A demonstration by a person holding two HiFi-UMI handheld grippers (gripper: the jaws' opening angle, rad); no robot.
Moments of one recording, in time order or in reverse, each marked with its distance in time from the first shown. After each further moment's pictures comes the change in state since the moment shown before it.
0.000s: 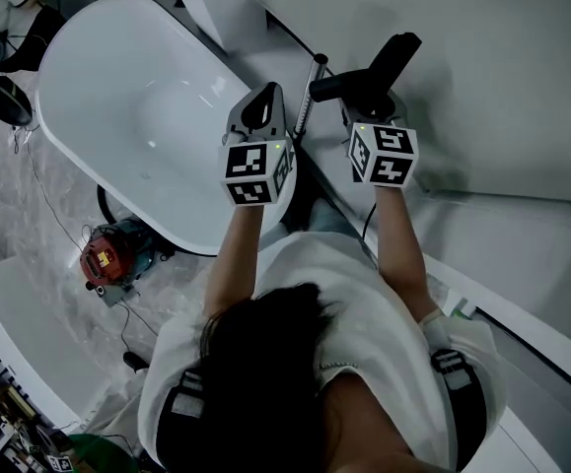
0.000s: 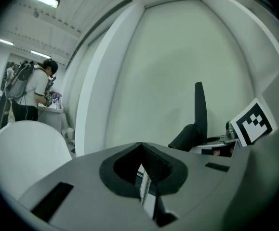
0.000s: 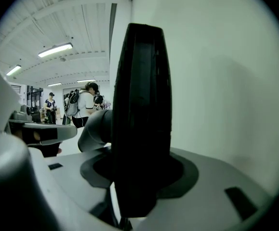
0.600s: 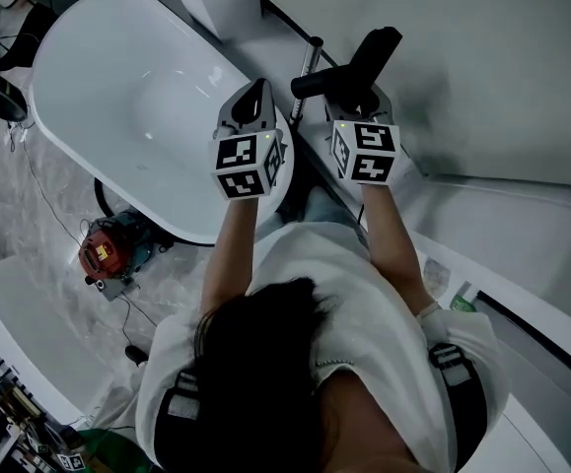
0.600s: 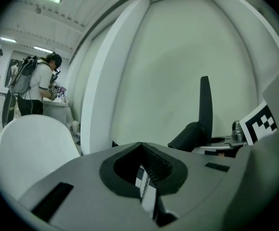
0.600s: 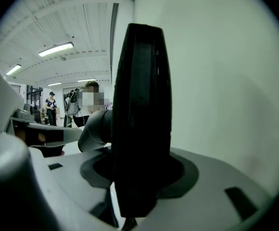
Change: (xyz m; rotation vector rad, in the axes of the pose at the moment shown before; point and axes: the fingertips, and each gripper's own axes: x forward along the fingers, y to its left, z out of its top) left arm -0.013 0.009 -0.019 -0.040 0.075 0.038; right arm -0.008 0.027 -0.014 -0.004 0.011 -0.002
